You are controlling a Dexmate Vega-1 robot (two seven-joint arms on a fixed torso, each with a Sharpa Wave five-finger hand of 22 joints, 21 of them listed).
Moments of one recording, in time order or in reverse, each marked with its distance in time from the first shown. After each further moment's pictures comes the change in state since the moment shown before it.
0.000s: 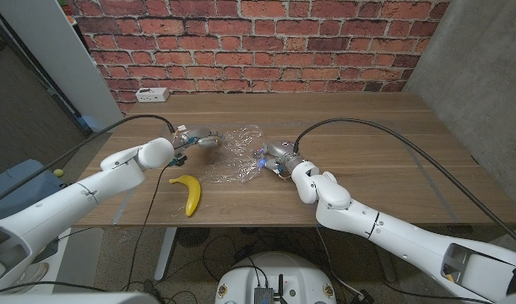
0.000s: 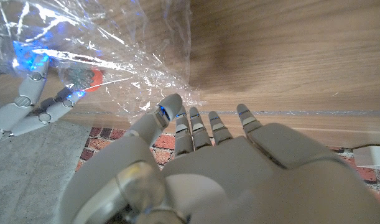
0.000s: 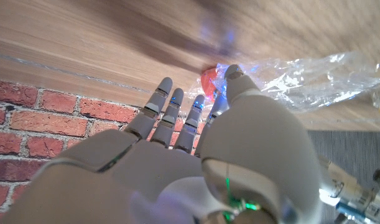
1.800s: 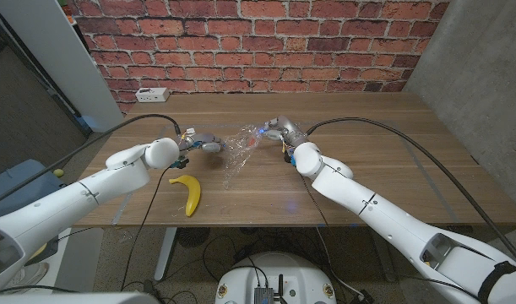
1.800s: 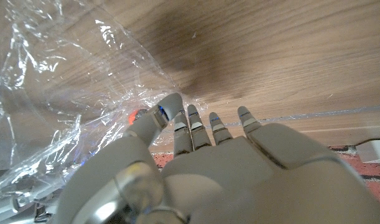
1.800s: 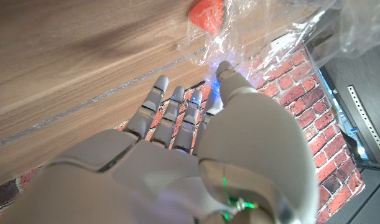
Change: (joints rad) left arm -0.006 0.033 0.035 -0.124 0.096 0.159 -0.098; left_hand -0.007 -0.017 0.044 -0.002 0.041 0.052 0.009 0.008 0.000 0.051 -0.003 0.011 0.000 -0.010 0.004 0.005 0.000 -0.027 -0.009 -0.008 0.009; right arm 0.044 0.154 0.180 0.112 0.582 0.061 -0.252; right_hand 0.035 0.036 0.067 -0.019 -0.003 0.041 0.131 0.006 0.026 0.059 0.105 -0.006 0.003 0.057 0.000 -0.031 -0.038 -0.020 0.081 0.000 0.002
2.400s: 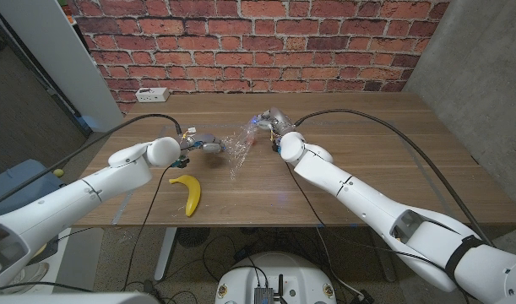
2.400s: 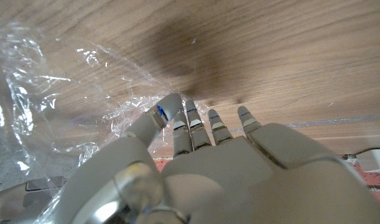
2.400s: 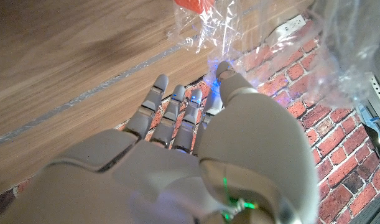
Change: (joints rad) left arm -0.028 -0.015 0.017 0.020 -0.009 0.015 -0.029; left_hand -0.009 -0.009 0.011 0.010 0.012 0.052 0.030 0.004 0.000 0.053 0.021 0.008 0.000 0.033 0.002 0.000 0.000 -0.002 0.002 0.000 0.000; right arm 0.133 0.143 -0.038 0.228 0.069 0.016 -0.080; right_hand -0.007 -0.002 0.020 0.000 0.008 -0.009 0.009 0.016 0.014 0.022 0.011 0.000 0.000 0.023 -0.002 -0.007 0.000 0.006 0.005 0.008 0.000
